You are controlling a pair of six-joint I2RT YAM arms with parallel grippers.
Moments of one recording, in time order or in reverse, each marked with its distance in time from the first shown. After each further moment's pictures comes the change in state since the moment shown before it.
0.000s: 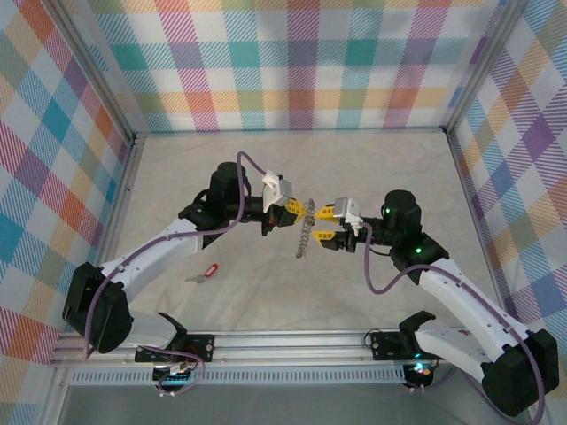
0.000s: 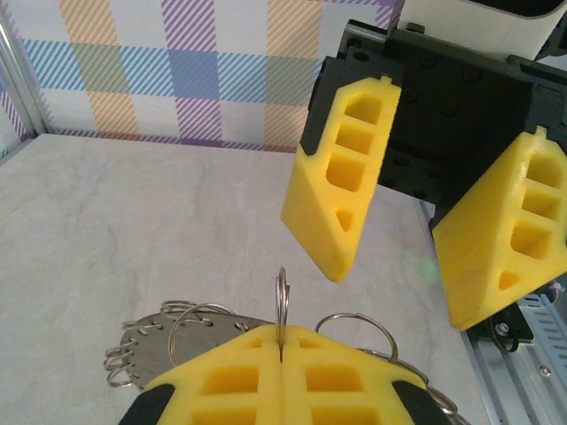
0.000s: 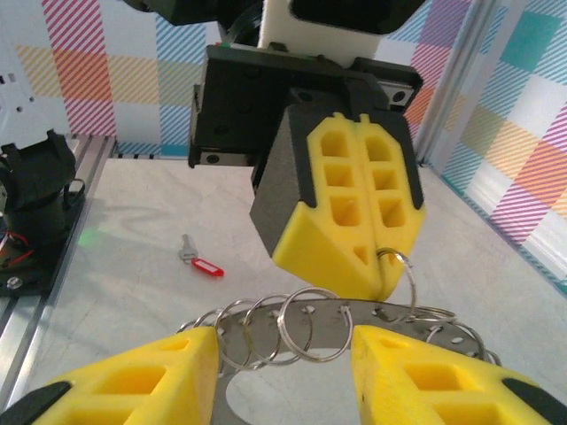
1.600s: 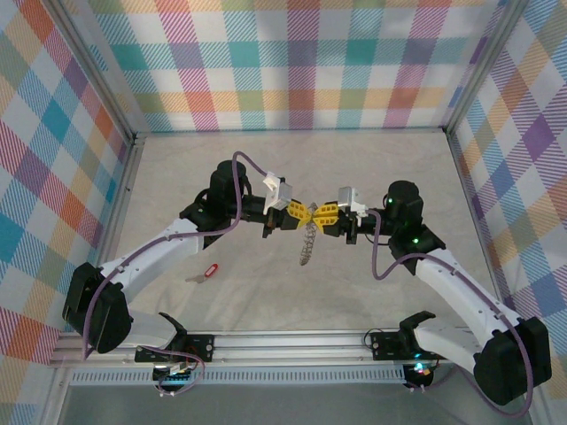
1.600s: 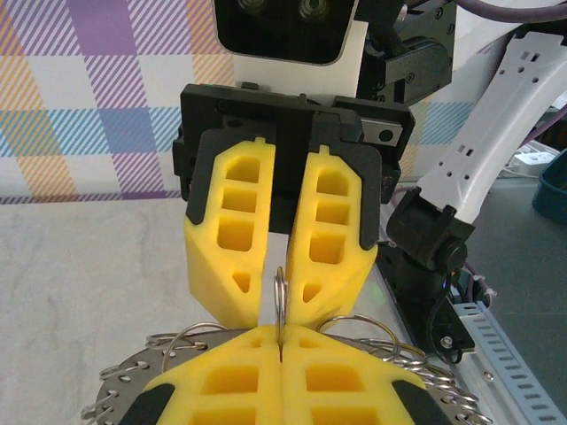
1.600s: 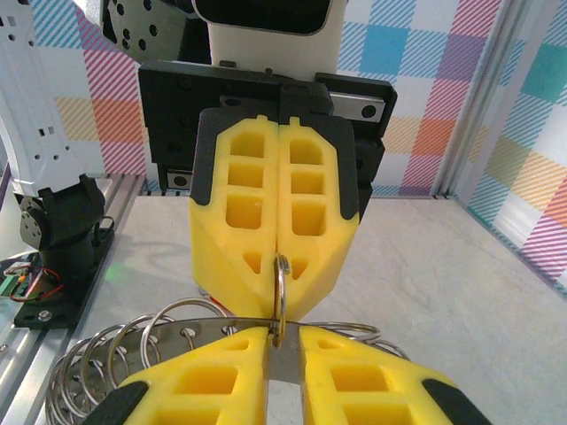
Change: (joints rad) left arm -0.023 0.001 0.018 0.058 0.156 0.001; right arm -0.055 0.082 0.031 0.127 -0.166 0.087
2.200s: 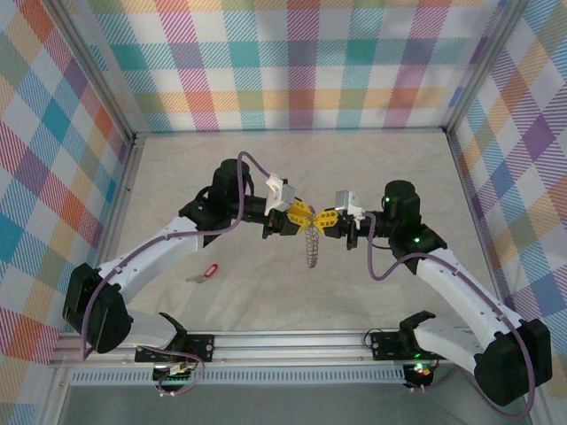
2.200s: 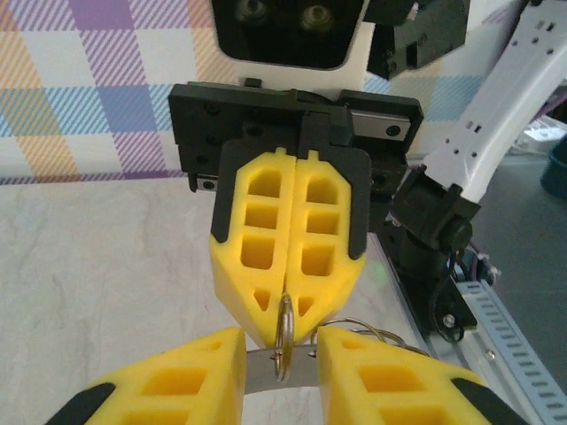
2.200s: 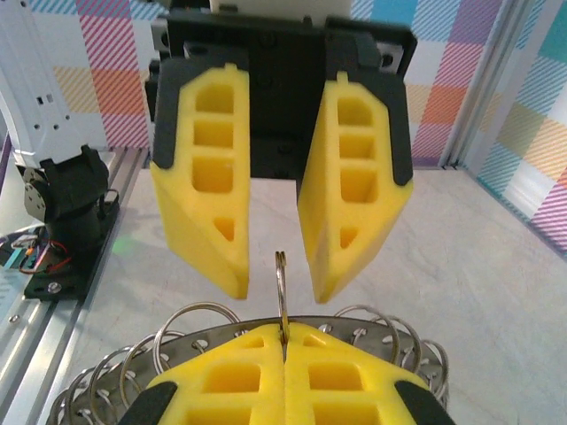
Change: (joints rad) left arm -0.010 0.000 0.062 -0.172 -0.041 0.101; right arm 0.005 -0.005 0.037 -0.194 0.027 -0.111
